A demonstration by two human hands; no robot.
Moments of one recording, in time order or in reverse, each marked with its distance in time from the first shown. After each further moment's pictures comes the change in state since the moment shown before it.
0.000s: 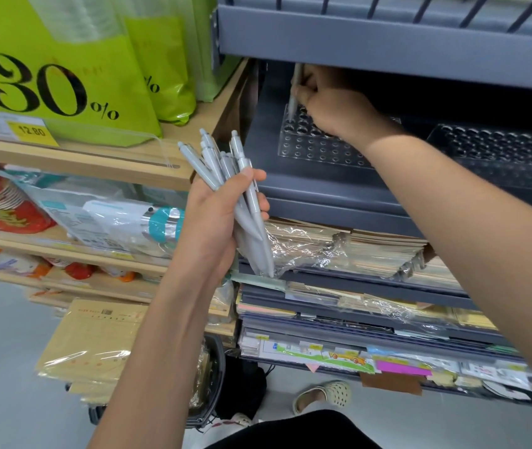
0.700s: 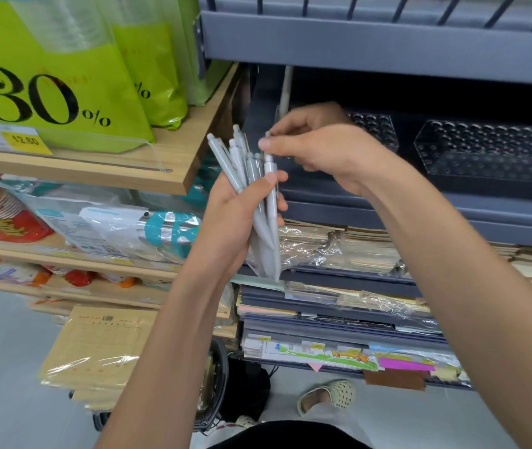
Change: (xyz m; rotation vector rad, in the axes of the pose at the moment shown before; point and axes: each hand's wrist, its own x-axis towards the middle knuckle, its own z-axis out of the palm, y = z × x) left_hand 0.000 -0.007 0.021 0.059 -0.125 0.009; right_hand -0.080 -0.024 0.001 0.544 -0.149 0.050
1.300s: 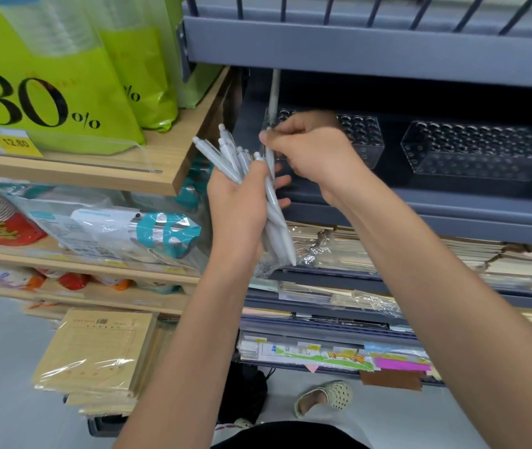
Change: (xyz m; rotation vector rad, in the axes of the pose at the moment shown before) left_hand 0.009 -0.003 0.036 -0.038 0.321 0.010; right_hand -0.005 0.005 0.013 0.077 0.266 0.082
